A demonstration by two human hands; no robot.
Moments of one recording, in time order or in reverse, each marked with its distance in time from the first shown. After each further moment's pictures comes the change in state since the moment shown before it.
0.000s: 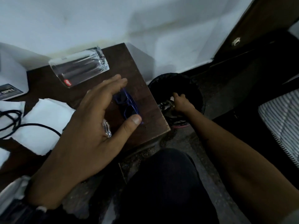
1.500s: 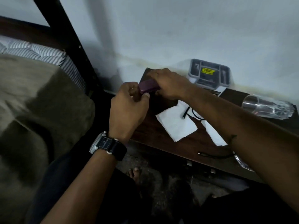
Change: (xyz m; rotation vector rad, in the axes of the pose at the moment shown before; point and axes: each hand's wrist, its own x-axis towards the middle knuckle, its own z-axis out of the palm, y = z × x) left_hand -0.193 -0.160 -0.260 -0.094 0.823 -0.820; right_hand -0.250 -0.561 0.047 -0.567 0.107 -1.346
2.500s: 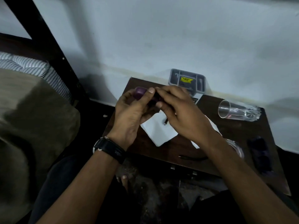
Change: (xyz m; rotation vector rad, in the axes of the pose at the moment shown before) left_hand -0.016 0.046 0.037 -0.907 -0.276 -0.385; right_hand -0.142 -0.013 -0.019 0.302 0.506 0.032
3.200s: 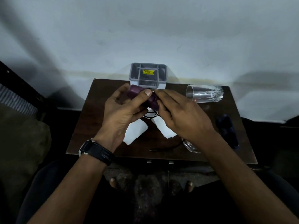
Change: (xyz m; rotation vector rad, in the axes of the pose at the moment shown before) left_hand -0.014 -0.030 0.071 0.141 -0.148 -0.001; right_hand -0.071 0.040 -0.051 -0.328 0.186 0.008
